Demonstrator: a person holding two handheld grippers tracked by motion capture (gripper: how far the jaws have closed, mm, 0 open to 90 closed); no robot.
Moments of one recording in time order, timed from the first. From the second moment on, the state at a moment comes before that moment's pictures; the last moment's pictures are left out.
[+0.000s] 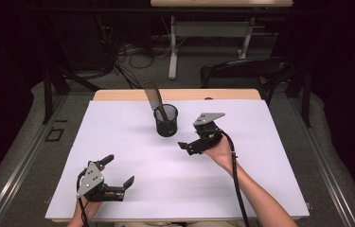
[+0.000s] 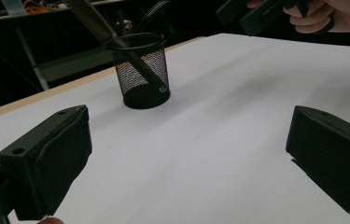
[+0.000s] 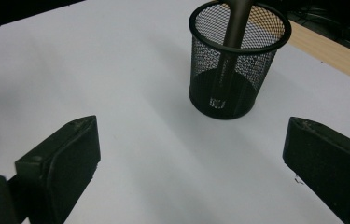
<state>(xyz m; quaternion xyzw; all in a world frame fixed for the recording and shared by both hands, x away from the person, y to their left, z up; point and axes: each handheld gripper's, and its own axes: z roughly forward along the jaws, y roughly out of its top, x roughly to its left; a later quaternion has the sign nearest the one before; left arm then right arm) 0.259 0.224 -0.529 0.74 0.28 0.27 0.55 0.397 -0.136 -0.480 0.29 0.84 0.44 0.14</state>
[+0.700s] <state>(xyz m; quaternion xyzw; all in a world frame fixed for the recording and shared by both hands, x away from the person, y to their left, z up) 0.259 0.223 -0.529 0.74 0.28 0.27 0.55 0.365 -0.167 -0.490 0.30 0.85 0.41 0.13</state>
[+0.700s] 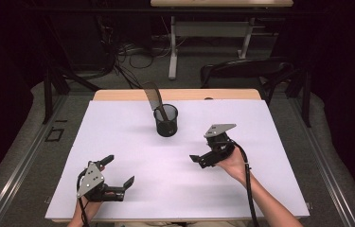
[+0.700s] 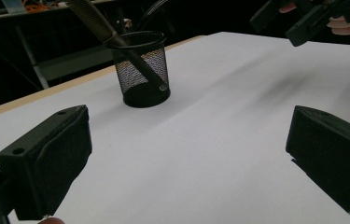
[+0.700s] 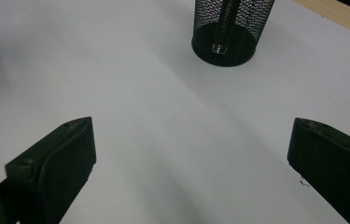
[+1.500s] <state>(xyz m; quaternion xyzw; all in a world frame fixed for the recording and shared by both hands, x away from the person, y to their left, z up) 0.259 0.221 -0.530 0.74 0.28 0.27 0.55 0.324 -0.207 -0.501 0.31 0.84 0.41 0.15</state>
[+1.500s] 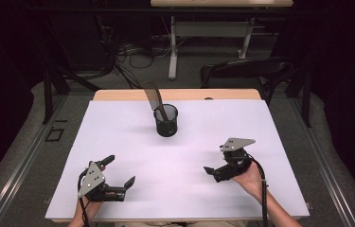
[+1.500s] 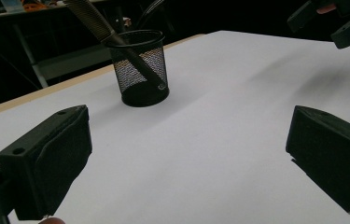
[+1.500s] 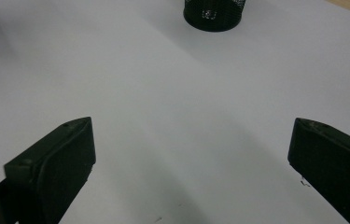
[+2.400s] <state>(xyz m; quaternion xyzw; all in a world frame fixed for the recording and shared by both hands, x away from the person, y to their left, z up) 0.259 0.221 -0.530 0.74 0.29 0.27 0.55 0.279 -0.245 -0.514 0.34 0.81 0.43 0.18</state>
